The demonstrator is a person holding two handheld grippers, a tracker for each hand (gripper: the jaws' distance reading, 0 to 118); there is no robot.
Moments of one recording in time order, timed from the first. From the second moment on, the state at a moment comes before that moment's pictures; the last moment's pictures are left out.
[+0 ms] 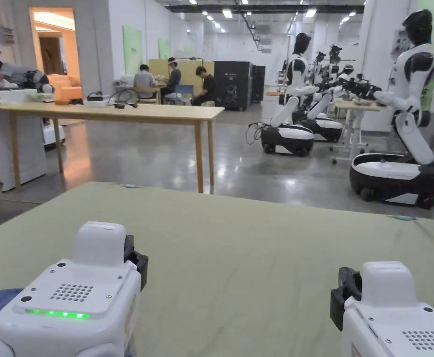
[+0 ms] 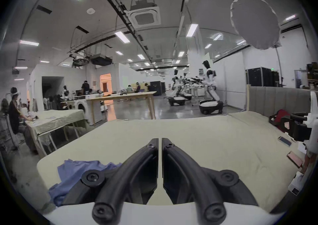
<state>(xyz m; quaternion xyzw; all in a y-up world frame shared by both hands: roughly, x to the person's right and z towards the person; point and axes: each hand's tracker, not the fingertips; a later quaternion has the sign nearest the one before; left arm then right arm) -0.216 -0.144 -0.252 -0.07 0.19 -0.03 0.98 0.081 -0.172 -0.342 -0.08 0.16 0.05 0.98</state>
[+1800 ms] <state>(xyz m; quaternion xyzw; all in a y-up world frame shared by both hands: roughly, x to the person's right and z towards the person) -0.426 -0.339 -0.347 -0.51 0.15 0.05 0.85 -0.072 -0.282 -0.351 -0.21 0.31 0.11 0.92</state>
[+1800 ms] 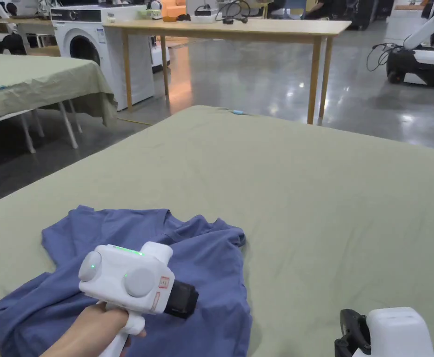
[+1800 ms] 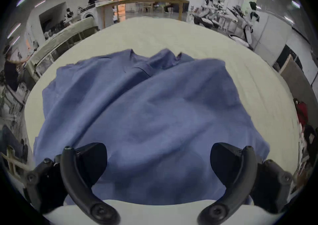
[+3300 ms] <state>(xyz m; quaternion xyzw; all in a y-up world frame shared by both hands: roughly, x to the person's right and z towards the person) 0.045 -0.268 -0.536 -0.42 -0.21 0.00 0.88 0.218 -0.263 -0.314 -0.25 0.03 0.04 0.97</state>
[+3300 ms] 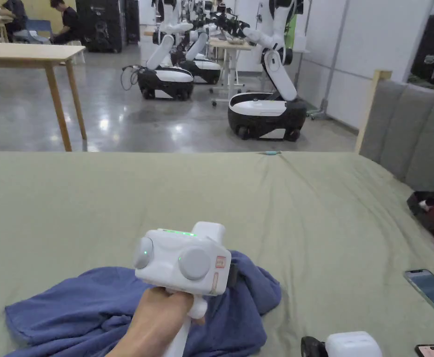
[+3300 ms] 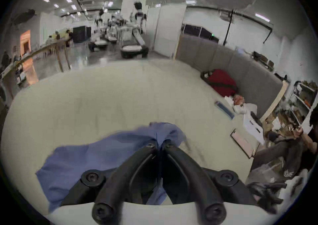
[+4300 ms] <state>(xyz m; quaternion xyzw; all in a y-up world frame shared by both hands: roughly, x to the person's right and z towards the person) -0.209 -0.192 -0.213 -0.16 0.12 0.03 0.98 0.162 -0.243 -0.290 -0.19 0.07 0.04 0.98</state>
